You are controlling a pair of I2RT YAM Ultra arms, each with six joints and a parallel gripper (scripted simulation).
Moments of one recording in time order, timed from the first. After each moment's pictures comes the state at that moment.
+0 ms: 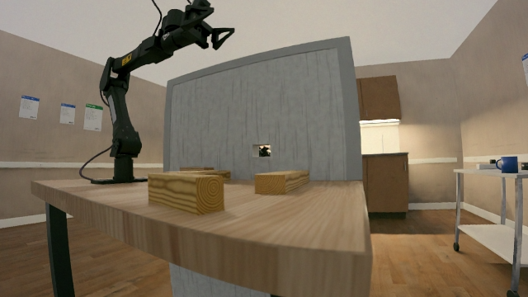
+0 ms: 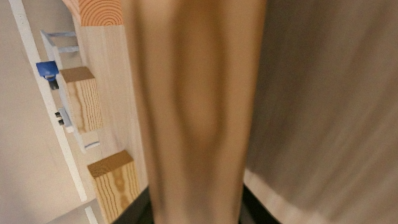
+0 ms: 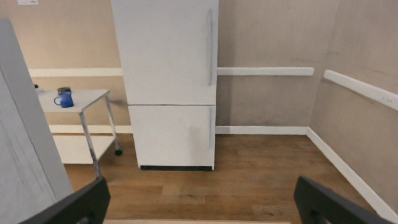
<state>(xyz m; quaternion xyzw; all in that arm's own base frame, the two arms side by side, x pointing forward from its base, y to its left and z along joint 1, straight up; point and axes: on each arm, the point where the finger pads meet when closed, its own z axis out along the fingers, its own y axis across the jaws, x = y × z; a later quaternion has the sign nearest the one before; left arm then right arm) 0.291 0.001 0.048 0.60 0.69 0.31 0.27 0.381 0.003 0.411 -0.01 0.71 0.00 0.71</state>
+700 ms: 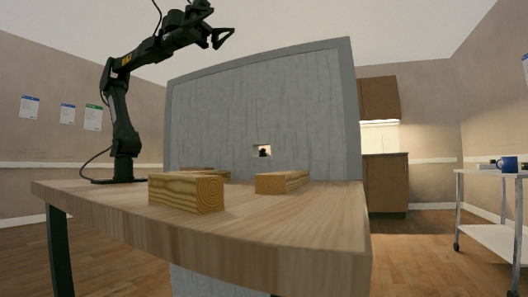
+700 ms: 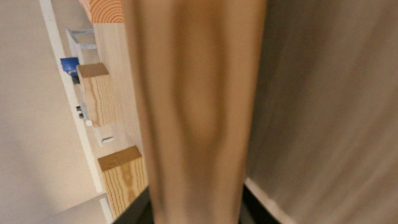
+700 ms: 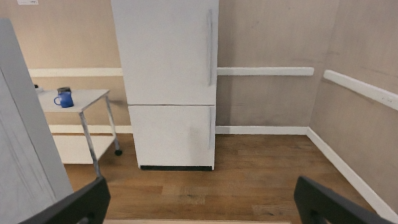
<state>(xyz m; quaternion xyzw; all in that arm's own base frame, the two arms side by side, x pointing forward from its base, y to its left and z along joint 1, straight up) 0.290 0.002 0.042 0.58 0.67 0.34 0.30 0.381 0.003 0.411 -0.01 0.71 0.00 0.71</state>
